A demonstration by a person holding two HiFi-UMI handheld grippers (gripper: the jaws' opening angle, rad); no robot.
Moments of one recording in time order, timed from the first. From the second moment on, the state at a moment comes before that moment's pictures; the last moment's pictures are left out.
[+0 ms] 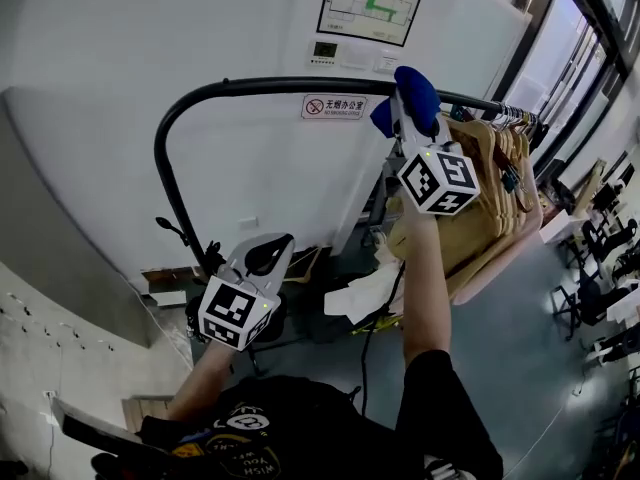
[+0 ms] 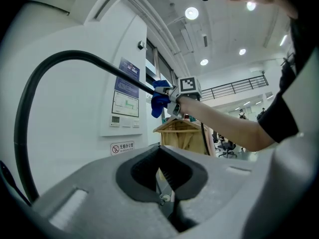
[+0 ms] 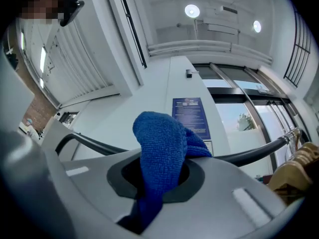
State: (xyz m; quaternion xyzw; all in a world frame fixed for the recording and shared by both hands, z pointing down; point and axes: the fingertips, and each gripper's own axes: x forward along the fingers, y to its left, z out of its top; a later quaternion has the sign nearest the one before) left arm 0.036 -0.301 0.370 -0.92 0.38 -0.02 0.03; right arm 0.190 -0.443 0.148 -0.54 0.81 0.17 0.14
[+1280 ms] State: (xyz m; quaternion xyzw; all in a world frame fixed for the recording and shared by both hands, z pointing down) left arm -0.007 -0.308 0.321 -0.90 0.43 0.02 0.06; right arm -0.080 -0.383 0.154 -0.38 0.90 0.19 0.07
